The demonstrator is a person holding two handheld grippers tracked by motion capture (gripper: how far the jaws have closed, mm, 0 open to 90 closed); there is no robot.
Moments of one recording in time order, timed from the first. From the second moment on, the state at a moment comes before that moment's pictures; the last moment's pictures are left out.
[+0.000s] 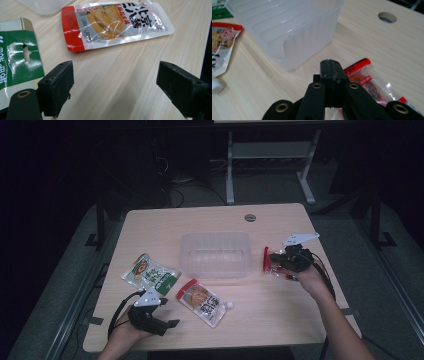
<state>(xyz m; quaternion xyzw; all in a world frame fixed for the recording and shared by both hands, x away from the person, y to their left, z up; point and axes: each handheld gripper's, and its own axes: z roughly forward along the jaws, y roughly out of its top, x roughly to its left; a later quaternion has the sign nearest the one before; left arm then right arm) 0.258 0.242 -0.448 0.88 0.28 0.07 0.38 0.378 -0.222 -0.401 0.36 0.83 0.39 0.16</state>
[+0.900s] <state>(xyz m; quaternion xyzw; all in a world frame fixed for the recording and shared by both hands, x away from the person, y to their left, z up) 0.258 0.240 -0.451 0.88 0.27 0.08 0.38 0.450 -0.249 -0.449 0.45 0.81 0.34 0.17</state>
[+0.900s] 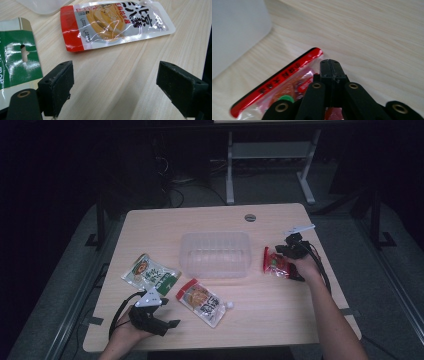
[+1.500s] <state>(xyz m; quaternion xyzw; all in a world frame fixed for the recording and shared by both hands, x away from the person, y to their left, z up) 0.257 0.236 -0.451 0.88 0.26 0.08 0.38 0.445 -0.254 -0.455 0.44 0.82 0.33 0.15</state>
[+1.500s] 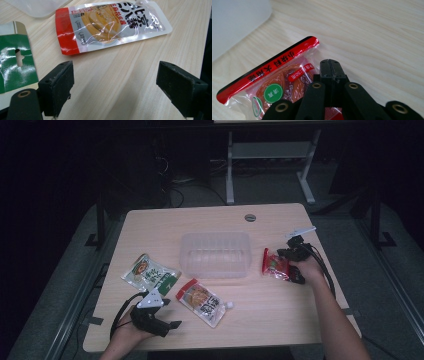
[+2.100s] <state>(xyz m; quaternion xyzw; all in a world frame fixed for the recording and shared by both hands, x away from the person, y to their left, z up) 0.254 0.233 -0.448 0.88 0.25 0.07 0.39 0.423 -0.228 -0.454 0.38 0.86 0.32 0.11</state>
